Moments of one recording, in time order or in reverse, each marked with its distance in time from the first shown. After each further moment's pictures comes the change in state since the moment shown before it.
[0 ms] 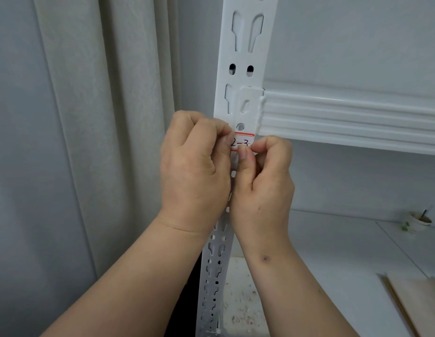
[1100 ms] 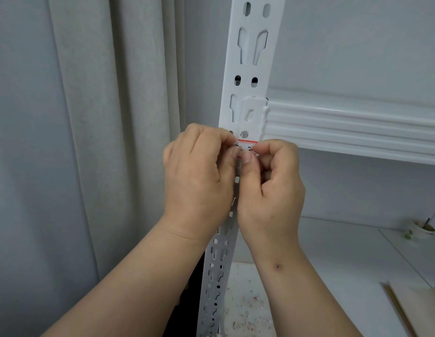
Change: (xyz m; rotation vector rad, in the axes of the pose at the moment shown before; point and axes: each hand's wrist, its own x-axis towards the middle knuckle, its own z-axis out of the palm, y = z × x) left_hand 0.000 0.004 -0.009 0.050 -0.119 -0.042; right_hand 0.004 -0.009 -0.009 0.070 -0.001 -0.060
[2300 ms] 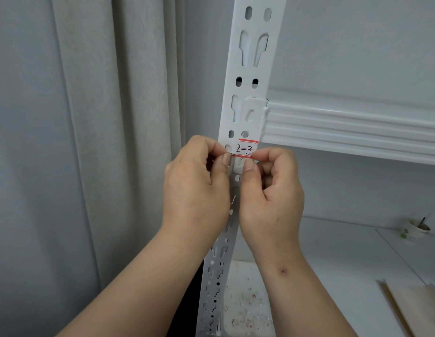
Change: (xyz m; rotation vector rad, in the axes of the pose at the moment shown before) left_hand -0.010 0.015 -0.015 -0.127 -0.087 -0.344; right_hand -0.008 -0.001 -0.007 0.039 -0.043 0.121
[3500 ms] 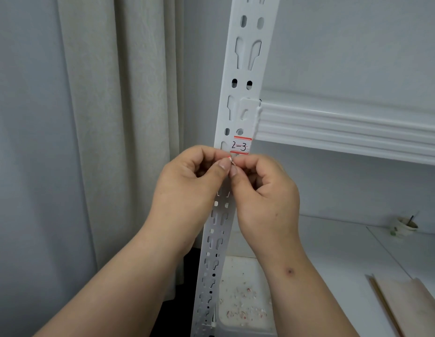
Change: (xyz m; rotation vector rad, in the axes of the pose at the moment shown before) left_hand -0.006 0.008 -0.018 -0.516 -0.237 -0.326; right_hand -0.005 -0.015 -0.011 0.089 -0.134 0.052
